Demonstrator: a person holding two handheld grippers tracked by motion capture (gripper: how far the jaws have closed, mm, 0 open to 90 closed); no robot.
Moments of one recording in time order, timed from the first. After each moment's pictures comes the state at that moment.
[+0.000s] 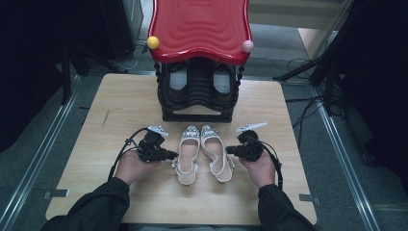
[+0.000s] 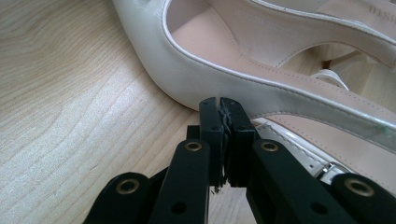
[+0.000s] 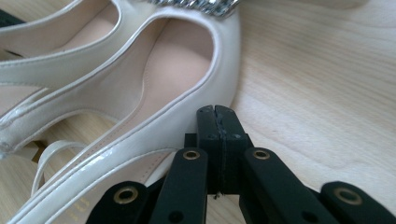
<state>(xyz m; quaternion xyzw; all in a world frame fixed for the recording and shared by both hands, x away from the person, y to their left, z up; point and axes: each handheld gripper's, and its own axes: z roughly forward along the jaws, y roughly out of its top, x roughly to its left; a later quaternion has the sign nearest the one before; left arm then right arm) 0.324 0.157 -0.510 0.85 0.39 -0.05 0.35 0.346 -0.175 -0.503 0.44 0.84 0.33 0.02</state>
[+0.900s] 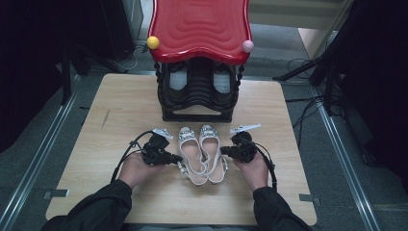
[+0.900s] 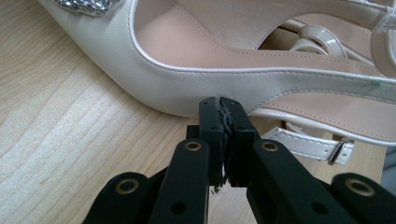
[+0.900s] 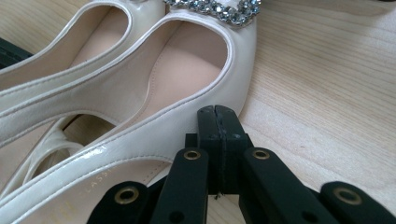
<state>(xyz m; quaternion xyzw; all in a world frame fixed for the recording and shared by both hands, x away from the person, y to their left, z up) 0.317 0.143 -0.512 0.85 0.38 -0.07 0.35 0.343 -0.157 -0.507 0.45 0.83 0.34 0.03</state>
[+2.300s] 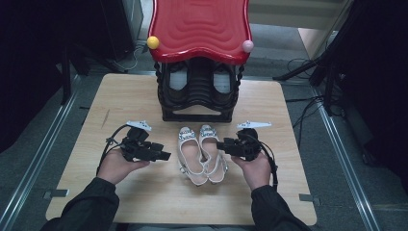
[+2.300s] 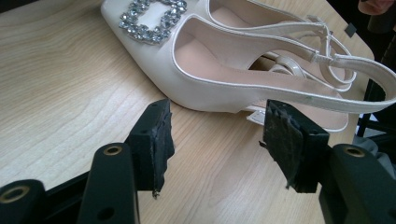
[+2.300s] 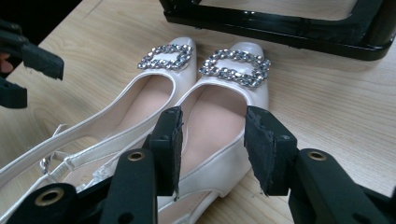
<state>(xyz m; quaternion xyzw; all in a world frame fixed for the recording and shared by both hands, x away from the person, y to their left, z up) 0.308 0.193 -0.473 0.83 0.40 -0.05 0.39 0.330 -0.160 -0.476 0.45 0.78 0.42 0.03</state>
